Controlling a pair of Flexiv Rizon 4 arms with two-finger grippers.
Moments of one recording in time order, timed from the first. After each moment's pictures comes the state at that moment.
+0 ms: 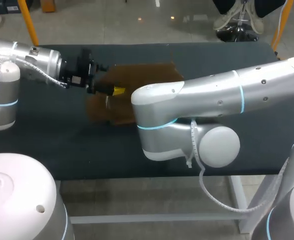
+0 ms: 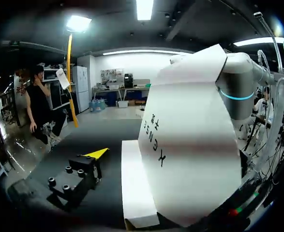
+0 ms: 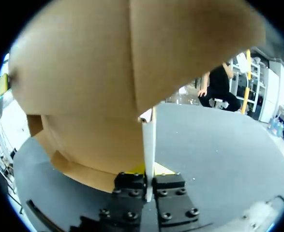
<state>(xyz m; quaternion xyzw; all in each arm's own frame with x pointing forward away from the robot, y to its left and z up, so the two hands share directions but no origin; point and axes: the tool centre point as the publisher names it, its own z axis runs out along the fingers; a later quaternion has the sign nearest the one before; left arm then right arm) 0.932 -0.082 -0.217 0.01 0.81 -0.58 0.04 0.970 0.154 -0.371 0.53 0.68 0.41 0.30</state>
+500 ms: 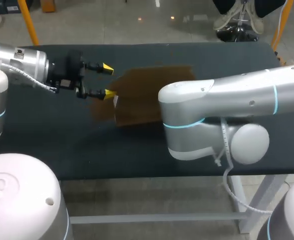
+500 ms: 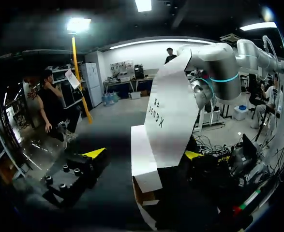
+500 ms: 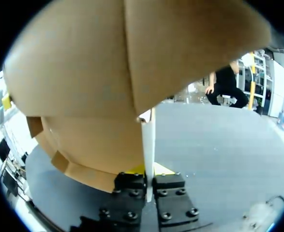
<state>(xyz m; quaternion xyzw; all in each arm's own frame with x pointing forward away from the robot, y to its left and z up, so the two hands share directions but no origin) 0.907 -0.052 -0.199 -0.01 0.83 -0.54 0.11 0.960 0.132 -0.360 0.52 0.69 0.45 0.25</state>
